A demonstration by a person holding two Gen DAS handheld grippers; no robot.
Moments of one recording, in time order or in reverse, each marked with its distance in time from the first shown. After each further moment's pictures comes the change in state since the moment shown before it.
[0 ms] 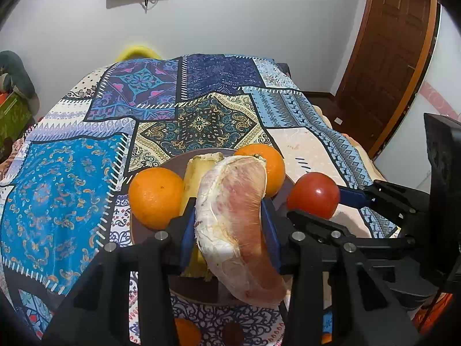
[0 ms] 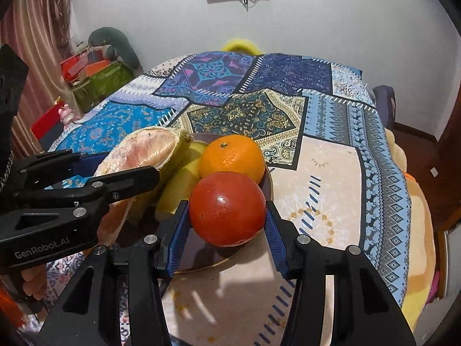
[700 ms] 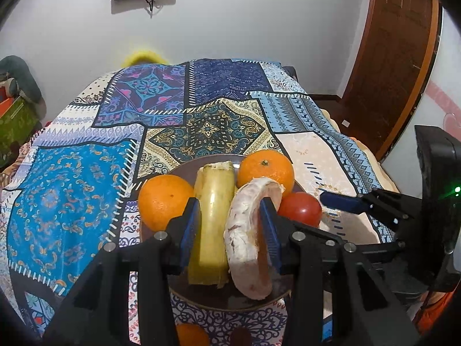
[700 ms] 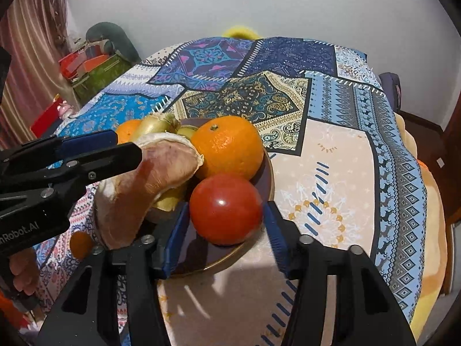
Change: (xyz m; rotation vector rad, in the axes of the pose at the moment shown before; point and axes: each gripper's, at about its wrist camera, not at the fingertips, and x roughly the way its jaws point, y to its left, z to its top) left arm -0.005 0.001 0.003 0.005 -0.026 0.045; right arm 0.019 -0.010 -0.004 0.023 0.040 0.028
